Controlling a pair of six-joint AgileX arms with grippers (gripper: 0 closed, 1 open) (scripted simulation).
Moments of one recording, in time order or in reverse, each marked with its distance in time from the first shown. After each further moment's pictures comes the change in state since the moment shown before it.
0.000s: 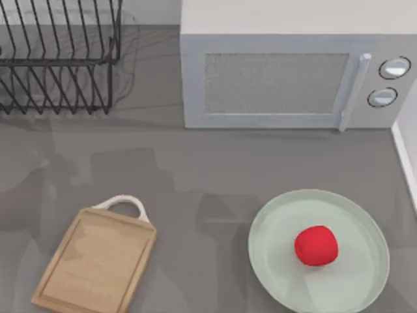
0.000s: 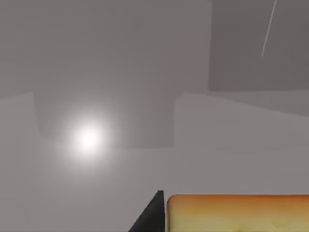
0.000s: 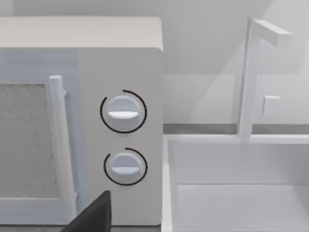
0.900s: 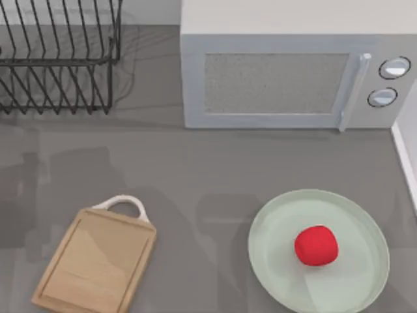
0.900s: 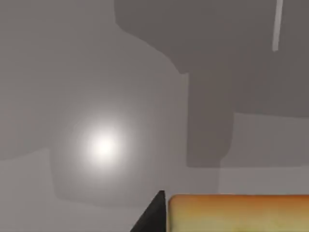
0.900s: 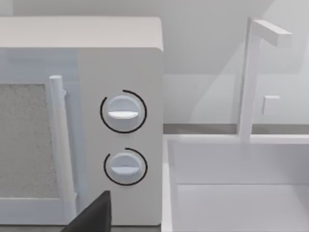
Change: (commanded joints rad) left arm 0.054 0.055 -0.081 0.145 0.003 0.156; right arm 0.000 0.000 0.000 0.000 0.000 0.000
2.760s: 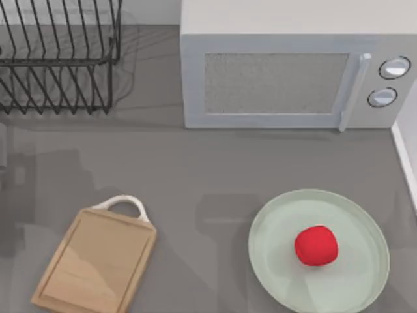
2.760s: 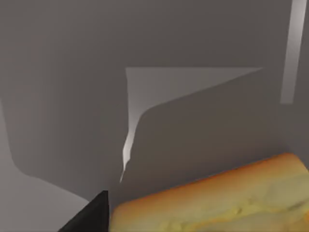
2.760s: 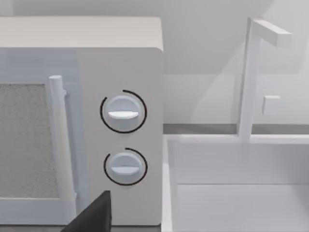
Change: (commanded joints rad) left arm 0.004 0.083 -0.145 0.230 -0.001 0.004; right arm 0.000 0.000 0.000 0.000 0.000 0.000
